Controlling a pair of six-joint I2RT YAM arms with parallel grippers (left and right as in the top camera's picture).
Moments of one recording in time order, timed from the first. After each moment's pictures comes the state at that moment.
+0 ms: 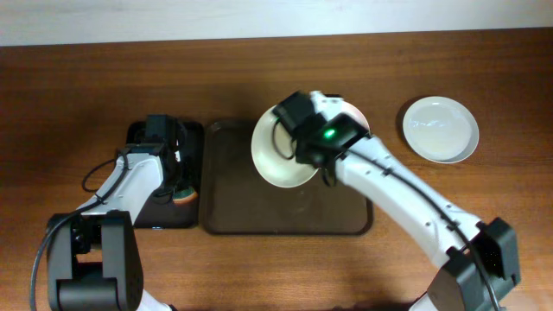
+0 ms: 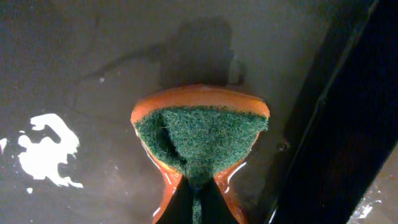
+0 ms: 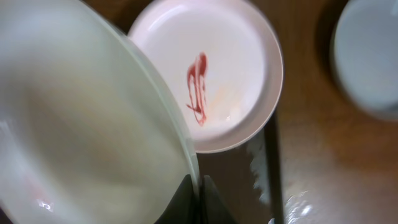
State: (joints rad) left arm -0.02 1.75 1.03 -0.65 -0.04 -0.28; right arm 0.60 1.73 1.51 -1.04 0.37 0.72
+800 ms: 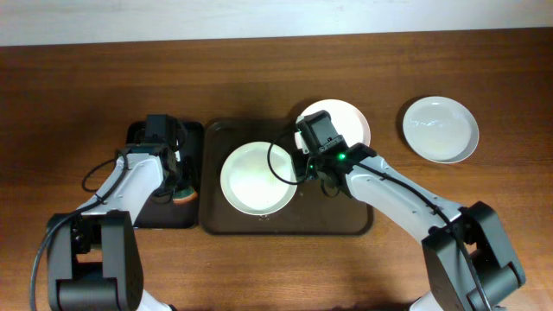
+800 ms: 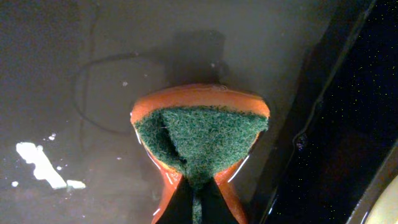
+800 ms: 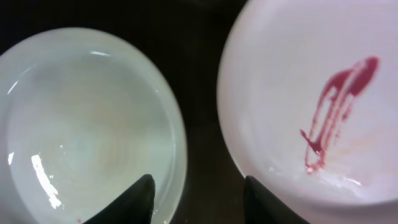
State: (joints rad) left arm -0.02 1.75 1.03 -0.65 -0.04 -0.28; right arm 0.52 1.73 1.09 -0.40 -0.01 0.23
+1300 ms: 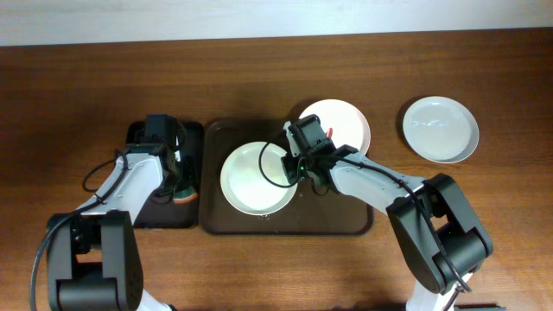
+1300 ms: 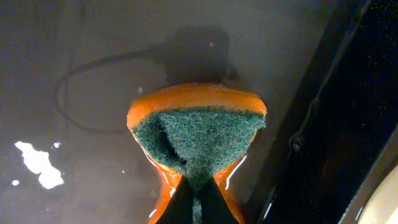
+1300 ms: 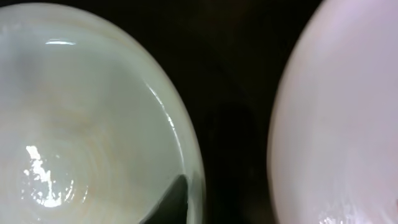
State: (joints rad) left arm -0.02 1.75 1.03 -0.65 -0.02 -0.28; right arm 0.52 1.91 1.09 -0.23 -0.08 0.19
